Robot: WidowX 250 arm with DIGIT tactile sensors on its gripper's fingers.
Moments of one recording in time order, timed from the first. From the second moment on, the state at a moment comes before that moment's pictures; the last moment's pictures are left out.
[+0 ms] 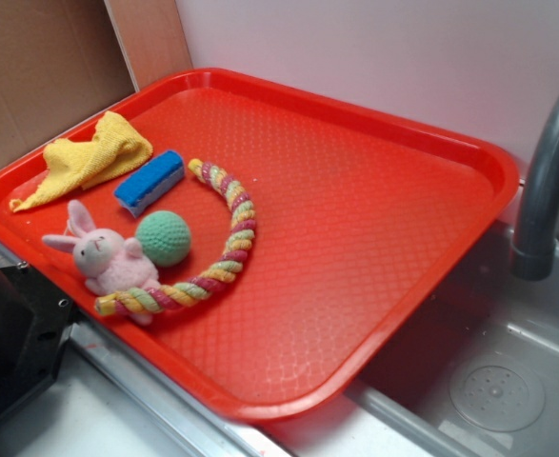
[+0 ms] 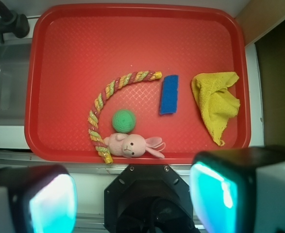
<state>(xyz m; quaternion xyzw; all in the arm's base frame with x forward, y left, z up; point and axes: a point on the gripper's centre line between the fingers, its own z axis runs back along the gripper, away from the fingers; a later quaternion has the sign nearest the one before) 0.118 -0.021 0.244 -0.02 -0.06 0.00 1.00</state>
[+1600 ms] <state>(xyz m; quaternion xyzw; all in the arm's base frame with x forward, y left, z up) 0.155 0.114 0.057 -0.01 0.00 0.18 0.98</state>
